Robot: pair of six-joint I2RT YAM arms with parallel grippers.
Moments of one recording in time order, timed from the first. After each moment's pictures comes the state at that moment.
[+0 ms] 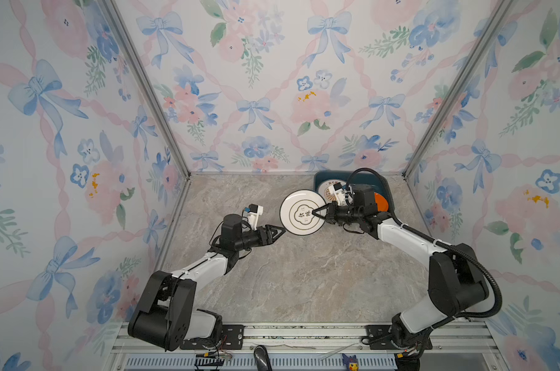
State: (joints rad) left arm -0.29 1.34 0.55 0.42 0.75 -0.71; right arm 0.34 1.59 1.08 -0.07 -0.70 0.72
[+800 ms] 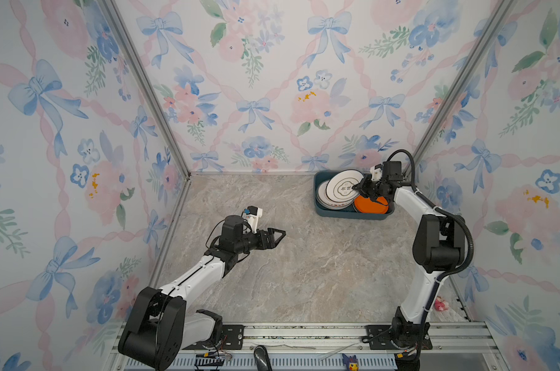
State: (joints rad) left arm -0.33 1.23 0.57 0.18 0.58 -0.54; right arm 0.00 2.01 1.61 -0.39 -0.49 0.62
